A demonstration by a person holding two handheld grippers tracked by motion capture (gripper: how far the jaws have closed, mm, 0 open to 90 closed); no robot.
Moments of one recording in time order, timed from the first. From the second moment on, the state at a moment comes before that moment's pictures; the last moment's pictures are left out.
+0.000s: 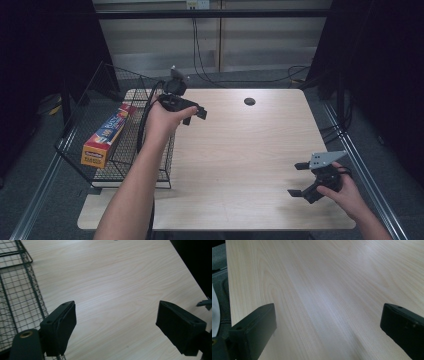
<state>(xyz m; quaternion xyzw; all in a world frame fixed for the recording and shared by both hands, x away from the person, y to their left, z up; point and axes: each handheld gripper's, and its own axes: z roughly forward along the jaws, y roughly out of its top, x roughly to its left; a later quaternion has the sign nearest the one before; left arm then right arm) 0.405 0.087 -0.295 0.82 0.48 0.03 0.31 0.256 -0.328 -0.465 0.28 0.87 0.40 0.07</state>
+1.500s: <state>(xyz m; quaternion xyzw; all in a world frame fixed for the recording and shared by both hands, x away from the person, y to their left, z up) 0.375 0.051 -0.364 0.85 0.42 0.01 0.33 0.256 -0.326 -0.465 0.28 0.87 0.40 0.07</state>
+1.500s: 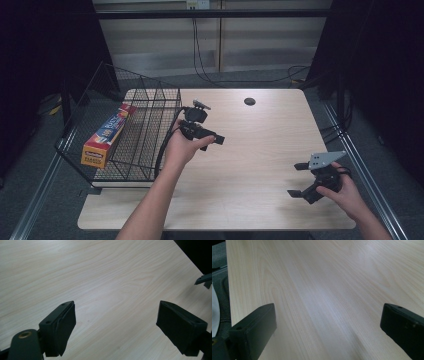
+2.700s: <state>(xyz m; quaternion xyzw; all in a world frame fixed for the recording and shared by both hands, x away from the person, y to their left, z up) 0.342 0.021 -0.426 0.87 0.35 0.00 0.34 0.257 -0.324 -0.467 0.27 0.88 0.39 0.07</state>
